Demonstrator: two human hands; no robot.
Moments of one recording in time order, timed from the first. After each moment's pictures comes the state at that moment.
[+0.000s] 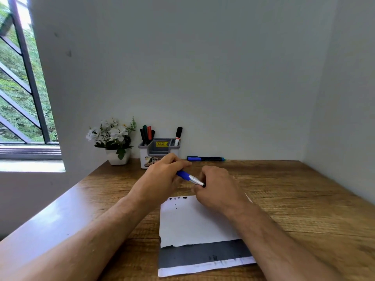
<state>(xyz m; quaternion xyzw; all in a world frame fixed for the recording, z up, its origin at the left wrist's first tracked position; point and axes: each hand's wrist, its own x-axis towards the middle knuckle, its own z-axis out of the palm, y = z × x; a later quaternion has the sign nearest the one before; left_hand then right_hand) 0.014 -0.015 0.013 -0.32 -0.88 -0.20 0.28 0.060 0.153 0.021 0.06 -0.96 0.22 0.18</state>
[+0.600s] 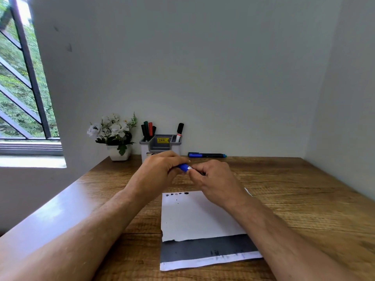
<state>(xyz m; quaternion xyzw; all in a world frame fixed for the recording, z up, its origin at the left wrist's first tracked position) 0.009 -0.026 0.016 -0.35 -0.86 -0.21 0.32 0.056 0.151 0.021 0.11 -0.92 0.33 0.19</state>
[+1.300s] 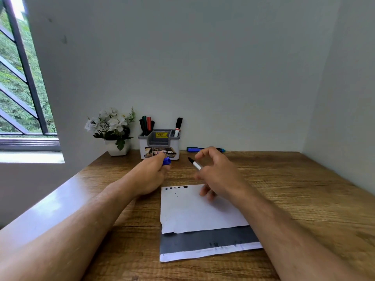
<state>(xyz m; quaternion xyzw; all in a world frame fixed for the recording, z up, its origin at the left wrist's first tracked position) -0.010 -0.040 0.008 -0.19 -0.95 -0.23 0.09 0.059 0.157 0.018 0.03 -0.84 0.53 0.09</state>
